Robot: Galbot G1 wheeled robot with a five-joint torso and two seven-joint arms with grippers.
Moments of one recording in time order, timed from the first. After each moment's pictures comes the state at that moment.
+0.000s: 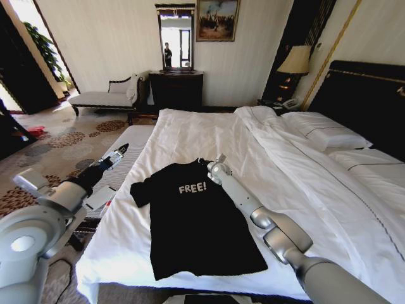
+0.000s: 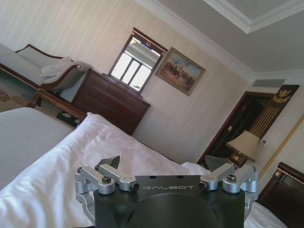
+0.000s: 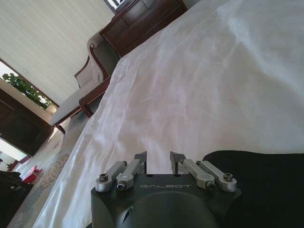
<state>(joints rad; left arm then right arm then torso) 1.23 -1.01 -0.95 -2.44 -1.53 0.59 -0.50 -0.26 1.39 -0.15 0.91 1.33 -0.23 0.24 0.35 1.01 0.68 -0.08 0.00</state>
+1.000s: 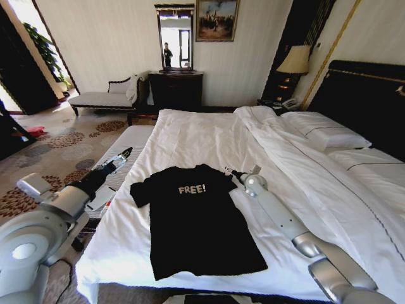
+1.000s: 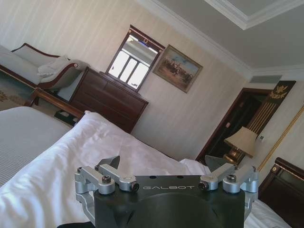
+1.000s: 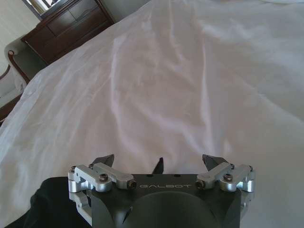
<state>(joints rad) 1.26 -1.01 -0.96 -2.47 -1.53 0.59 -0.50 -0.48 1.07 0.01 1.14 1.36 -0.33 0.38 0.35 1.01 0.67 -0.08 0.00</state>
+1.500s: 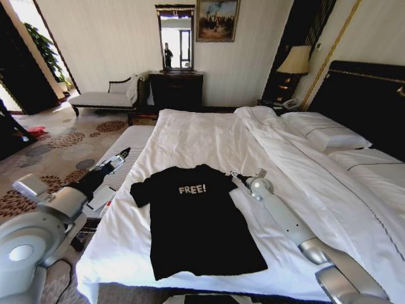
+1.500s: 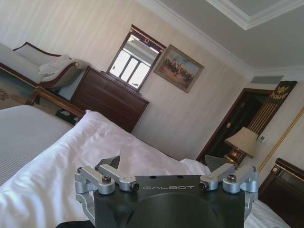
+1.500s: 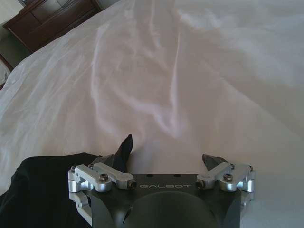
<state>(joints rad) 1.27 -1.01 -0.96 -2.47 -1.53 0.59 -0.49 -0.60 1.00 0.07 1.27 1.38 -0.38 0.44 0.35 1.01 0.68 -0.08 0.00</state>
